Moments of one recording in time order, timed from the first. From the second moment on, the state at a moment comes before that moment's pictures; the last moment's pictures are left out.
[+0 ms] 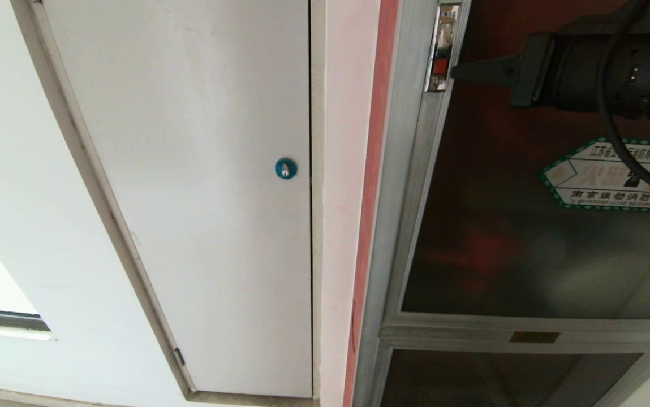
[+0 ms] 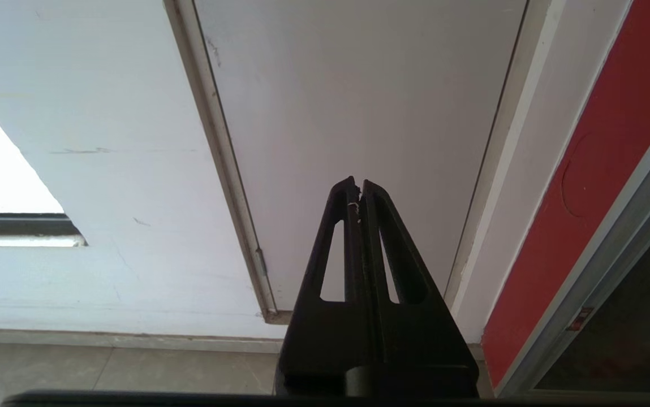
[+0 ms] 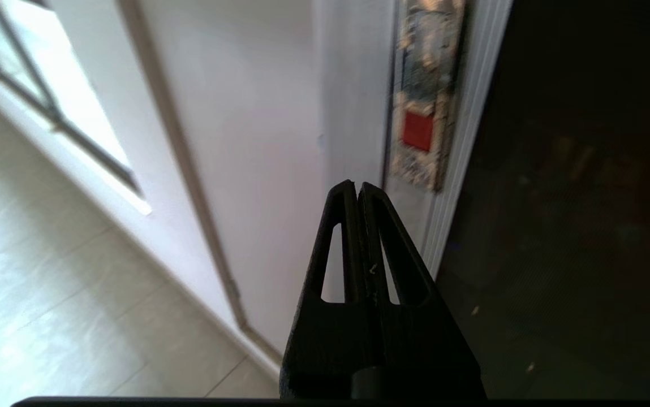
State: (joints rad) left arm 0.00 0.00 0.00 0.00 -0.02 0.04; right arm 0.42 1.55 -1.52 -0.03 0.21 0.03
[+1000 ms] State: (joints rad) left arm 0.00 0.00 0.00 0.00 -0.02 0.03; right arm 0.43 1.65 -1.54 -0.15 0.06 0.03
